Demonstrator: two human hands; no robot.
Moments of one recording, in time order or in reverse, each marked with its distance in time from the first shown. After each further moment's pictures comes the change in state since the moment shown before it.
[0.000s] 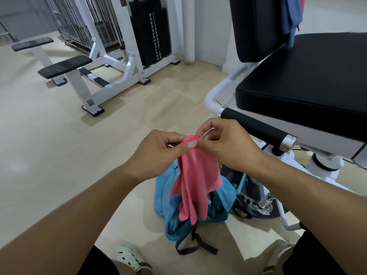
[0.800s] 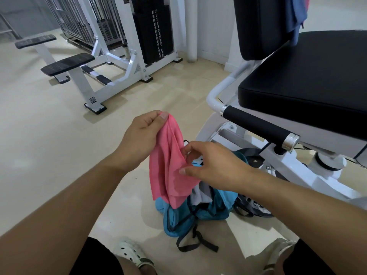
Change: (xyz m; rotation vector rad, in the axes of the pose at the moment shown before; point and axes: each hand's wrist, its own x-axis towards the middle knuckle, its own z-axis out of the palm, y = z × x) left_hand 0.014 -0.012 -0.026 -0.017 0.290 -0.060; right_hand -0.012 0.007 0.031 -0.353 -0.258 -0.087
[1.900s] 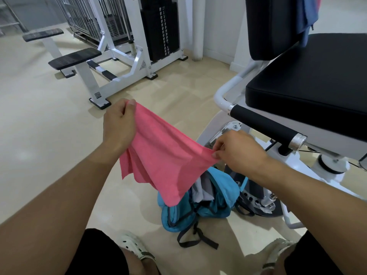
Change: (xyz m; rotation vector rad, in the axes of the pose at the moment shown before) left_hand 0.023 -0.038 -0.042 0.184 0.475 -0.060; right_hand 0.011 0.026 -0.021 -0.348 0.094 0.264
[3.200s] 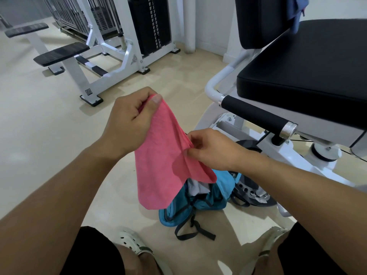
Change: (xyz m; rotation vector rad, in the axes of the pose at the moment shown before) left_hand -0.041 0.054 -0.003 -0.032 -0.323 0.454; right_hand 0.000 -0.016 0.018 0.398 -0.143 -0.247
